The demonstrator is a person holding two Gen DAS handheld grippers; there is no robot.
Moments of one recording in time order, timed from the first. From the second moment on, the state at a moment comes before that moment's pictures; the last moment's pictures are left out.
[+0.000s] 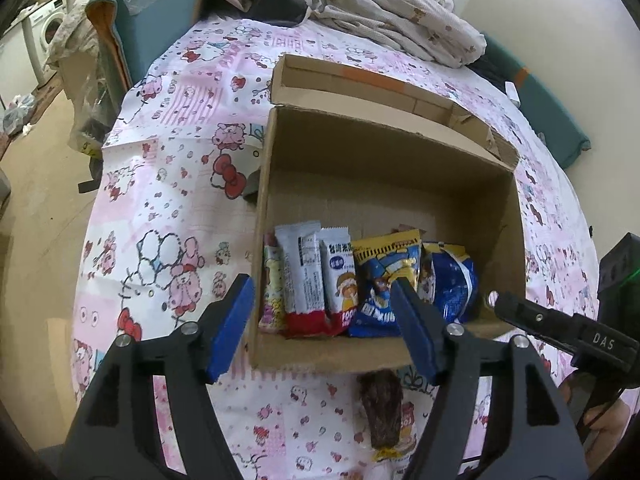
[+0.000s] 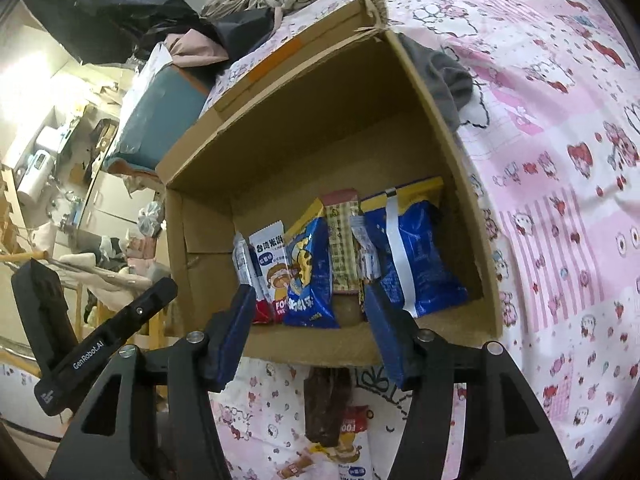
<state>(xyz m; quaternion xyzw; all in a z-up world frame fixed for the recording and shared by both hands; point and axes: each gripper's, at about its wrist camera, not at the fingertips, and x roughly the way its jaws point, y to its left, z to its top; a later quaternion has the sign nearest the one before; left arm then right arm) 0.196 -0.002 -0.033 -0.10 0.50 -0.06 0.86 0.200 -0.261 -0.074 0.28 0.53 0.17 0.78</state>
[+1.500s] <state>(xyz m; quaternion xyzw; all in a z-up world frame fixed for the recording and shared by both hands) 0.062 -0.056 -0.121 0.02 0.67 -0.14 0.73 0.092 -0.199 -0.143 0.11 0.70 0.18 0.68</state>
